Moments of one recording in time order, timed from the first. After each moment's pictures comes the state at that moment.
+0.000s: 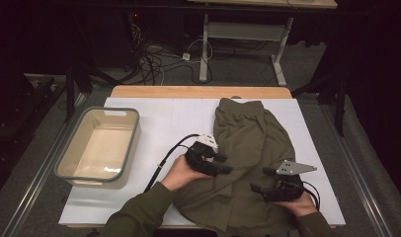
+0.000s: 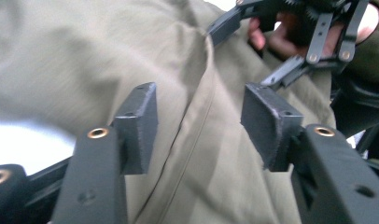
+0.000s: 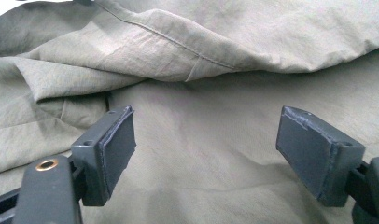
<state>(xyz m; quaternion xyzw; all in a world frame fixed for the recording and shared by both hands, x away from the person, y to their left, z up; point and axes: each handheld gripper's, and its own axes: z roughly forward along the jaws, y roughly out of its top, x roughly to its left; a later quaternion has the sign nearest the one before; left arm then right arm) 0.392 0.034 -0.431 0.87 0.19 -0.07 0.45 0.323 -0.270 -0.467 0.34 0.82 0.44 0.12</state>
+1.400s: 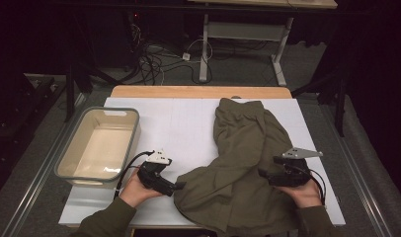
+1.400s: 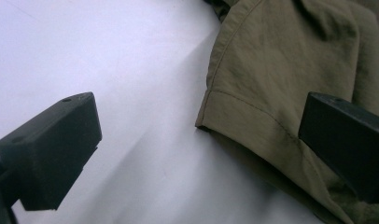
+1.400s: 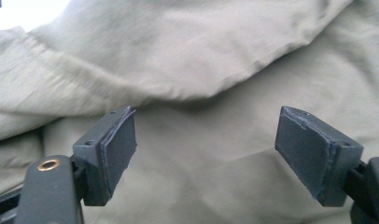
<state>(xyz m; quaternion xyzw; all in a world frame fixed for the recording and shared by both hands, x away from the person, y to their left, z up) 0.350 0.148 -0.468 0.87 0.29 0.03 0.41 0.349 -0.282 -0.444 0.42 0.80 0.39 0.16</state>
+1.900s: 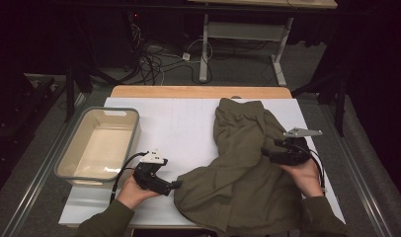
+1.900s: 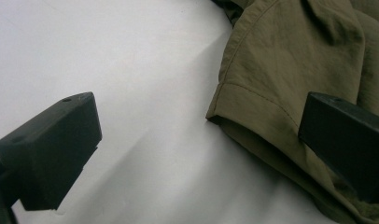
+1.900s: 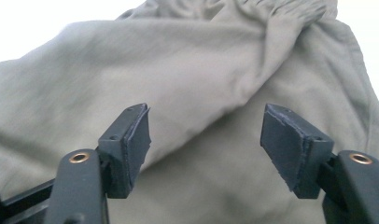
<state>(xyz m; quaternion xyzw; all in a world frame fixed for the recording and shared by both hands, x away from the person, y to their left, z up) 0.348 0.158 -0.471 0.85 0.31 0.03 0.42 0.399 -0.287 -0.424 0.43 0.80 0.38 0.19</state>
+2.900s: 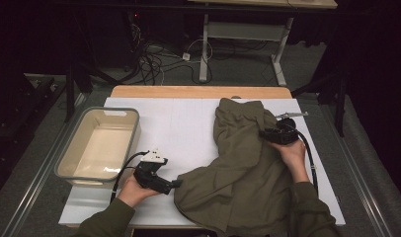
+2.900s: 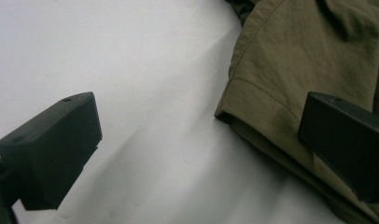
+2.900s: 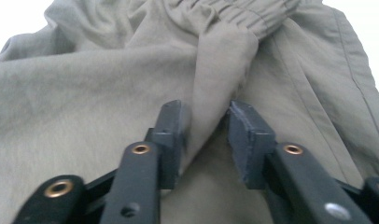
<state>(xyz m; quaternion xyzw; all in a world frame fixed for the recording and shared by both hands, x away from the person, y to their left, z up) 0.353 0.159 -0.476 0.85 0.31 0.03 0.42 0.485 -0.290 -0.455 0.49 0.78 0.37 0.16</state>
